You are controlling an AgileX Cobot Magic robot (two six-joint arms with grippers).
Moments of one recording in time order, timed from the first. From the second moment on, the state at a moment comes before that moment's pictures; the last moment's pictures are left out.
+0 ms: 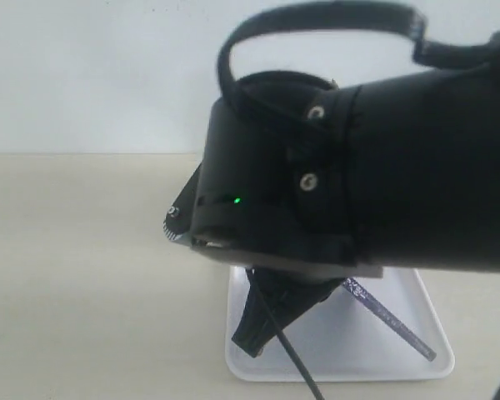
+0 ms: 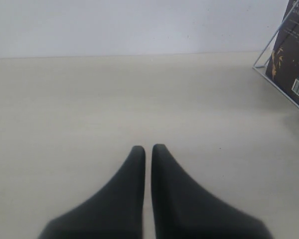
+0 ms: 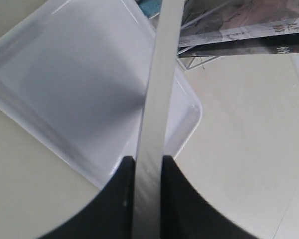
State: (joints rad) left arm -0.05 0.01 0.00 -0.01 0.33 0.00; right arm 1.15 1.64 -1.21 -0.72 1.22 0.48
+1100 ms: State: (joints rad) left arm -0.05 0.01 0.00 -0.01 0.33 0.00; right arm 1.15 1.79 -1.21 -0.67 1.18 0.69
